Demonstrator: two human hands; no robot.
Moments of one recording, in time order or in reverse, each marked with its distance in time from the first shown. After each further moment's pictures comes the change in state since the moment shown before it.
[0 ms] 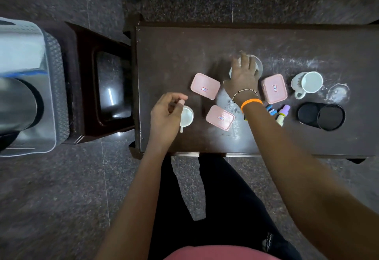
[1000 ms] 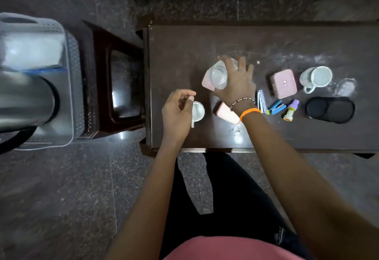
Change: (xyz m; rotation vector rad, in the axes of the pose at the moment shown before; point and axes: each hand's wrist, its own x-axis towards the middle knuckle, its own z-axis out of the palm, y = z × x) left_hand -0.012 -0.009 -0.008 -0.039 0.080 0.029; right_hand -0.055 -0.044 -0.006 0.100 0.064 -0.042
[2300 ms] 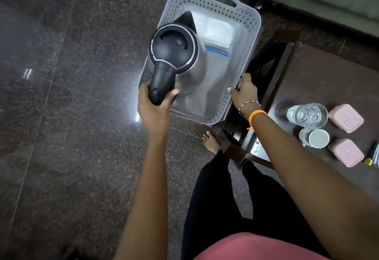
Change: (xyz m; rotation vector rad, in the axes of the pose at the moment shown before) left_hand 0.021 -0.131 -0.404 -0.239 0.642 -0.062; right_hand -0.068 -0.349 0.178 0.334 -0.223 -0.086
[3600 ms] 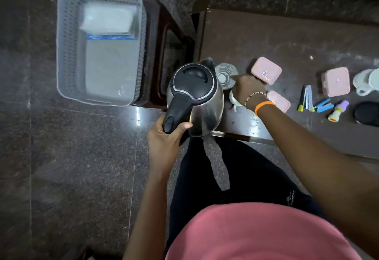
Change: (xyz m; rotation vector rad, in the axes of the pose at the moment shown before) left_hand -0.259 0.042 0.132 0.141 -0.407 -0.156; right_hand -0.038 0.217 -0.196 -0.481 -0.086 -0.067
